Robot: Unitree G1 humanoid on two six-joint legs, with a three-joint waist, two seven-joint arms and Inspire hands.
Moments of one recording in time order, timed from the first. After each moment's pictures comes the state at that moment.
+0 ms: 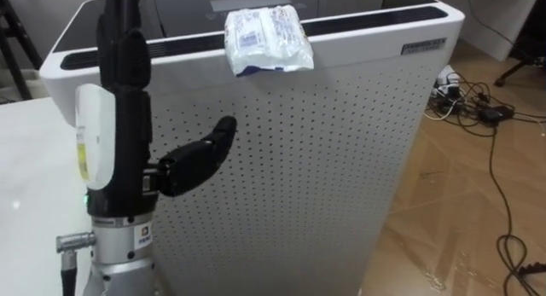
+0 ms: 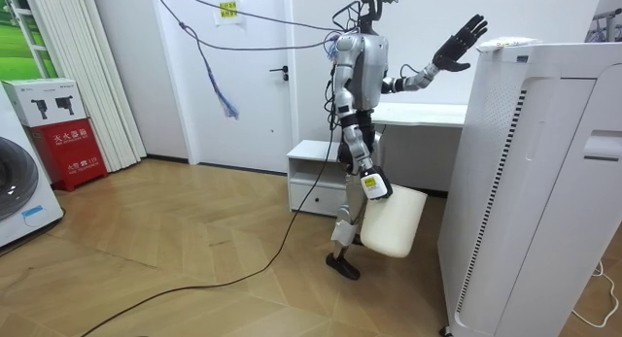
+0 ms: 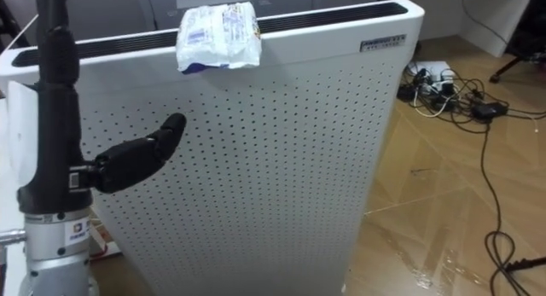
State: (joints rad) left arm -0.10 0.34 -0.17 -0.18 0.64 -0.35 0.64; right arm -0.01 -0.28 0.24 1.12 0.23 -0.13 0.09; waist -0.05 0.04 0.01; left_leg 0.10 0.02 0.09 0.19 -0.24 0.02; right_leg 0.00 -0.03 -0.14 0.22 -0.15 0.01
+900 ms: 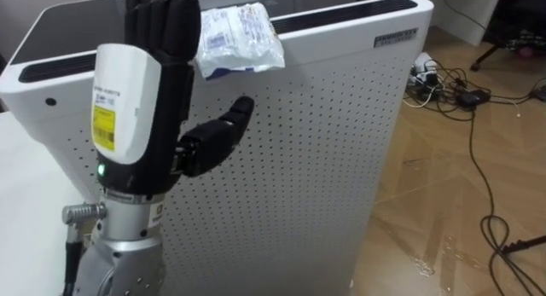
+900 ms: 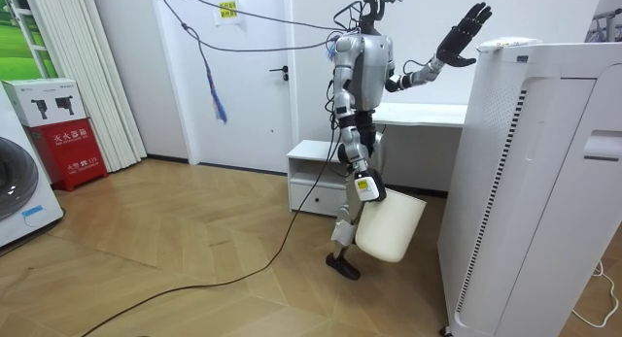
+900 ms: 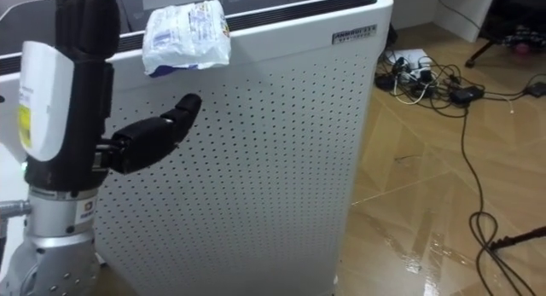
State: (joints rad) left arm -0.18 0.38 -0.17 -0.26 0.81 -0.26 0.55; right arm -0.04 -0.27 0.17 1.17 0.22 -0.10 0.10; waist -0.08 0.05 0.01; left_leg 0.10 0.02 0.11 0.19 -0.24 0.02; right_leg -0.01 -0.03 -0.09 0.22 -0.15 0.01
